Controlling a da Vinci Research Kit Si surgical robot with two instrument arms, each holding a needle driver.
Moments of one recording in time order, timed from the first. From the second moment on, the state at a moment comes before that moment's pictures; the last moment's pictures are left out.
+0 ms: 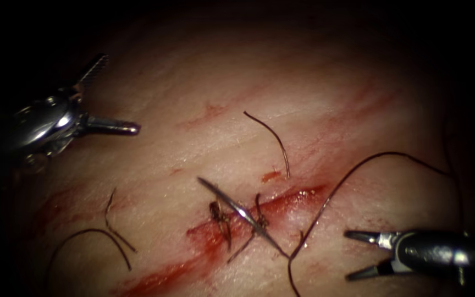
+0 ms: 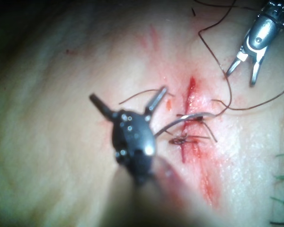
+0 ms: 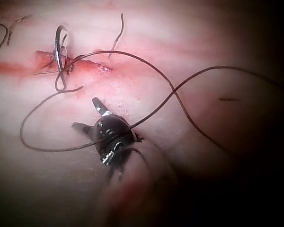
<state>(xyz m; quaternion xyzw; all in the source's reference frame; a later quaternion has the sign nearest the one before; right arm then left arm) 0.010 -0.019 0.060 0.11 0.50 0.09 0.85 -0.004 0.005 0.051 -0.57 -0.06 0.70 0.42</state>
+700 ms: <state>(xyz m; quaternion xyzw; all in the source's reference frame) 0.011 -0.019 0.060 0.10 0.51 0.09 0.85 -0.020 -0.003 0.047 -0.65 -0.22 0.65 0.33</state>
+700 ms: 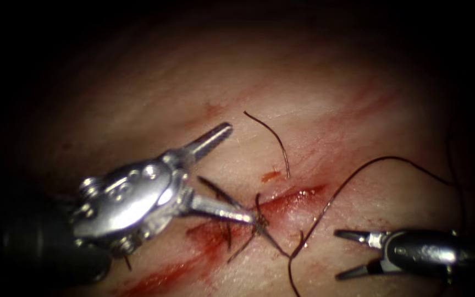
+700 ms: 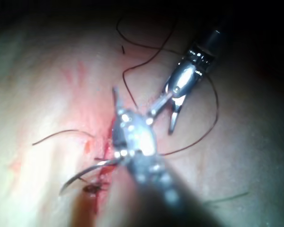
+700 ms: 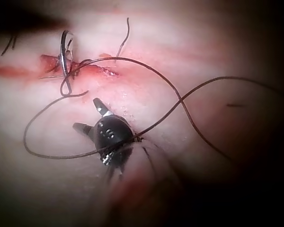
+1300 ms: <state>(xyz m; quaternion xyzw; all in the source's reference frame) 0.011 -0.019 0.060 0.10 0.51 0.09 0.85 -0.038 -0.007 0.056 -0.58 -0.37 0.62 0.38</state>
